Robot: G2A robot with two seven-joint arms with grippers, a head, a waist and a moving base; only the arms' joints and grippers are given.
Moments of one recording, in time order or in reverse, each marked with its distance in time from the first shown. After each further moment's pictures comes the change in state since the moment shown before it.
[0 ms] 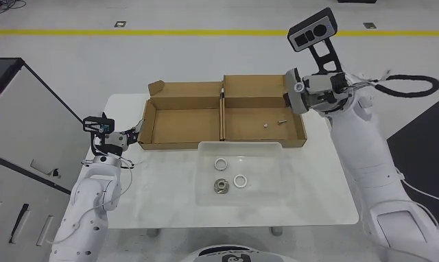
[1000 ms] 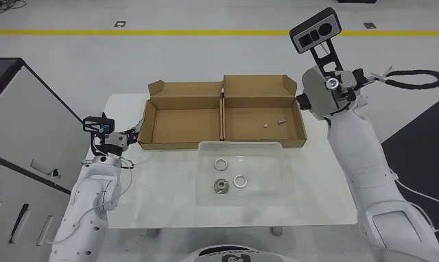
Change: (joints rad) left arm 0.000 0.000 0.000 0.000 0.000 0.000 0.000; right arm -0.007 -0.029 -0.016 0.006 0.197 0.061 0.045
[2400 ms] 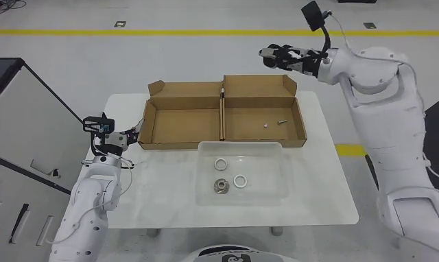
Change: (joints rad) left arm 0.000 0.000 0.000 0.000 0.000 0.000 0.000; right arm 0.158 0.101 0.014 0.143 -1.554 0.243 -0.410
